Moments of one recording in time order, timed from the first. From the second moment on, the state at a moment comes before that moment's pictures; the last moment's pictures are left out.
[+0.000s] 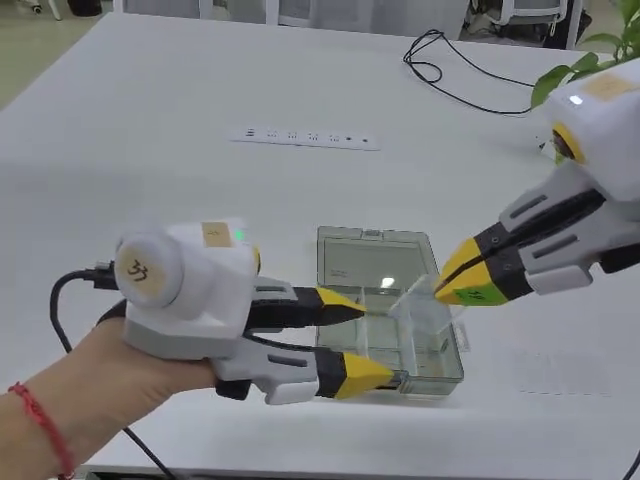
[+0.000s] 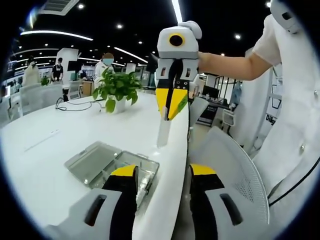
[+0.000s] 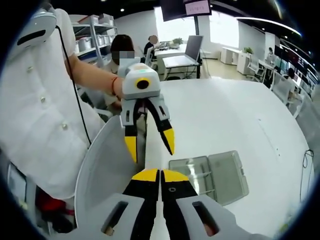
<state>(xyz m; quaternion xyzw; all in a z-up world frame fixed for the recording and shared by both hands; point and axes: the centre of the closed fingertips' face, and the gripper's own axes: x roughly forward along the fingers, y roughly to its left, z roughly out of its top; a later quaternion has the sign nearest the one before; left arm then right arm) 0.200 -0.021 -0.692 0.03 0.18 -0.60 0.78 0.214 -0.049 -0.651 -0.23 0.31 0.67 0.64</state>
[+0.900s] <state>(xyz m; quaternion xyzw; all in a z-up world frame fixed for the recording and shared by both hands) 0.217 0.019 -0.722 0.07 0.20 -0.56 0.80 0.267 -0.016 -0.704 -0.25 0.30 0.64 0.67</state>
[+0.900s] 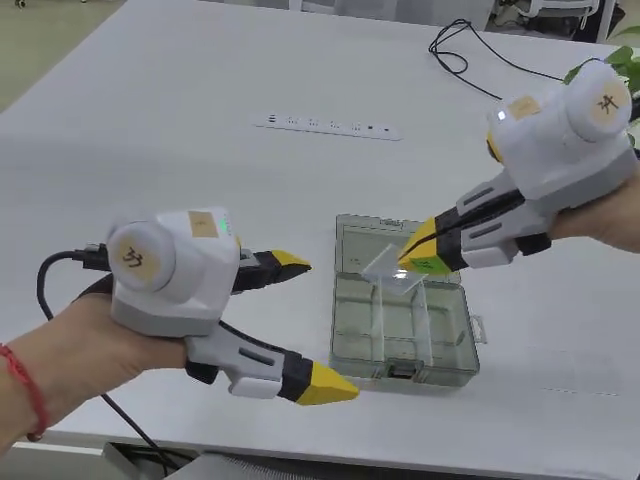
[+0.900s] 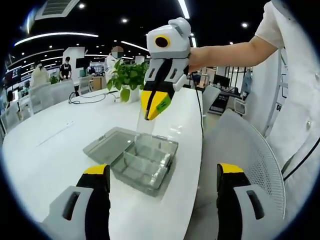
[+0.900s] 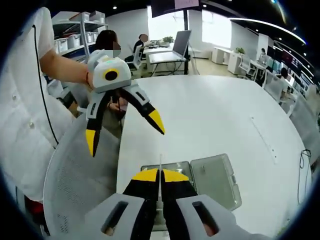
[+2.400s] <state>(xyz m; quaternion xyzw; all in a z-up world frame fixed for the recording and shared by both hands) 0.220 0.025 -0.733 0.05 0.22 -0.55 0.80 0.267 0.008 -0.769 -0.29 0.30 0.65 0.63</state>
